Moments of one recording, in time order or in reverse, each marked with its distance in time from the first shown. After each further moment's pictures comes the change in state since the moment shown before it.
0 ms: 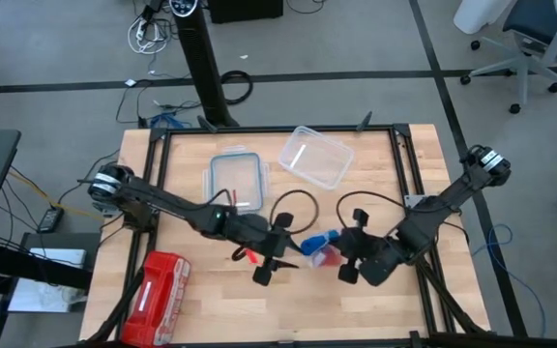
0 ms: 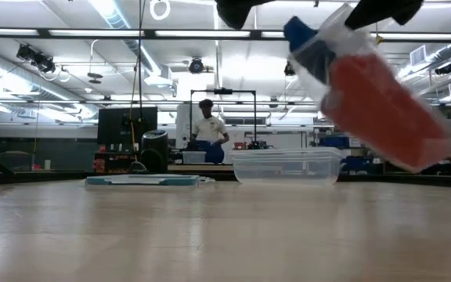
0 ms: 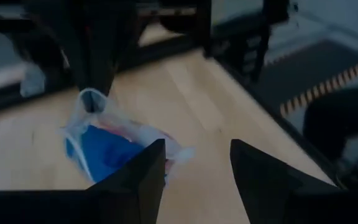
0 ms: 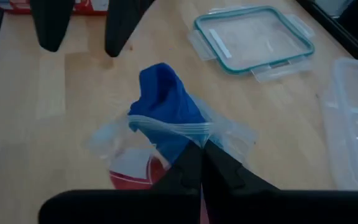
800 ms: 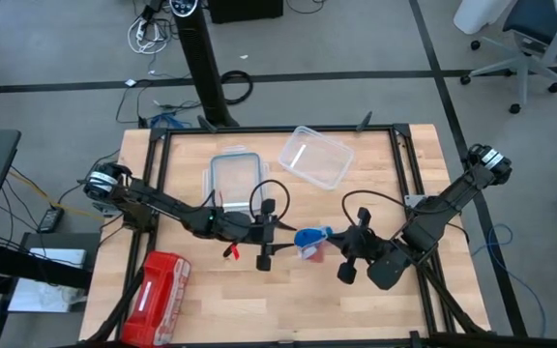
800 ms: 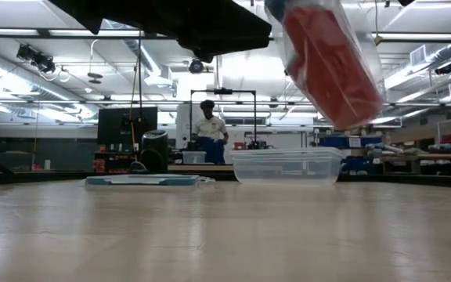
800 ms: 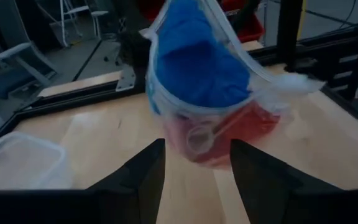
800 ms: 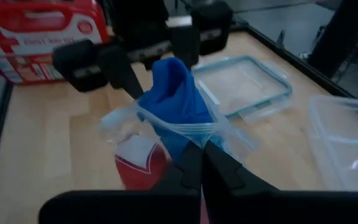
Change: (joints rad) left arm 0.013 -0.038 -0.302 0.429 -0.281 0.003; right arm 0.044 -0.020 0.000 0.133 0.195 0.005
